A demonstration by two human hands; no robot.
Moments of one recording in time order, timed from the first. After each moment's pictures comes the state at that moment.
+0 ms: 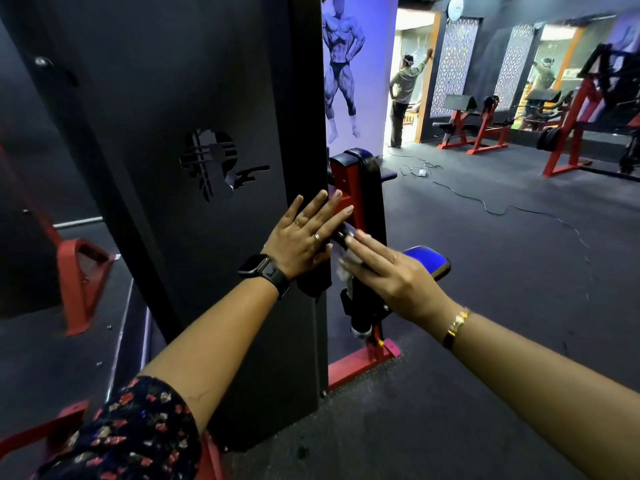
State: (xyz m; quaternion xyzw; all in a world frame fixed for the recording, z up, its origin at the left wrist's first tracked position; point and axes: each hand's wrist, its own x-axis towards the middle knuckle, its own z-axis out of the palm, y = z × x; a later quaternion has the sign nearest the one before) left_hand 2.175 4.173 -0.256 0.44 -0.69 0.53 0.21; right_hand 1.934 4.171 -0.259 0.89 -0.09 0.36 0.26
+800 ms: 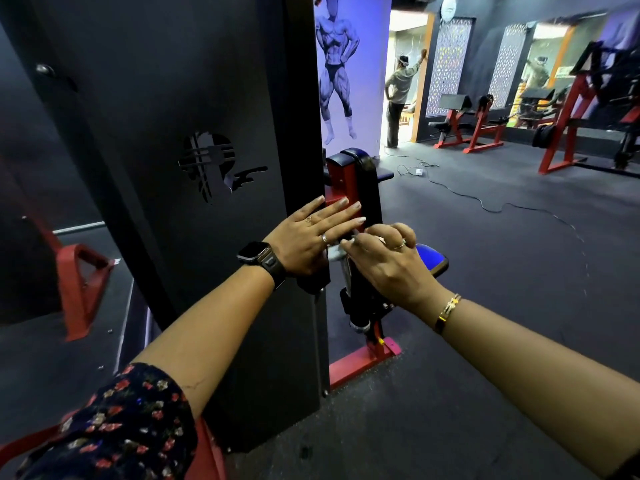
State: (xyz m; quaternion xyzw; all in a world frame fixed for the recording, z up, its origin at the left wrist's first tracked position) left_hand 2.168 4.187 -0.233 0.37 -0.80 0.44 0.12; right_hand 1.944 4.162 -0.261 0.83 -0.10 0.45 0.31
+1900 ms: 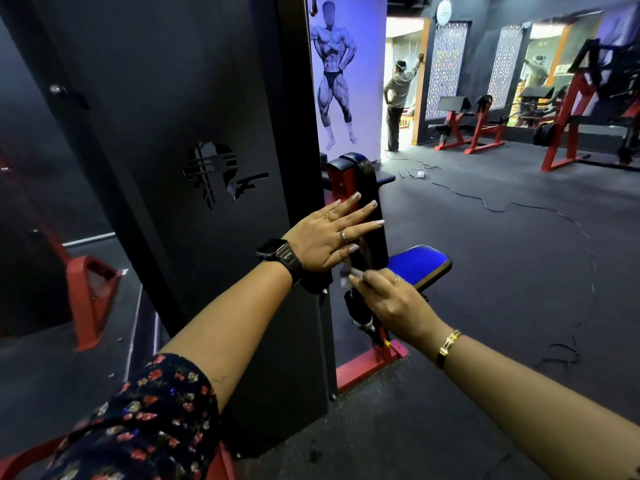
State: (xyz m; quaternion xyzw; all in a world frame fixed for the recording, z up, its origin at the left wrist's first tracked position) left_hand 2.139 4.184 -0.217 0.39 -0.86 0.31 0.12; right_hand 1.929 4.182 -0.312 0.89 -0.11 0.38 0.23
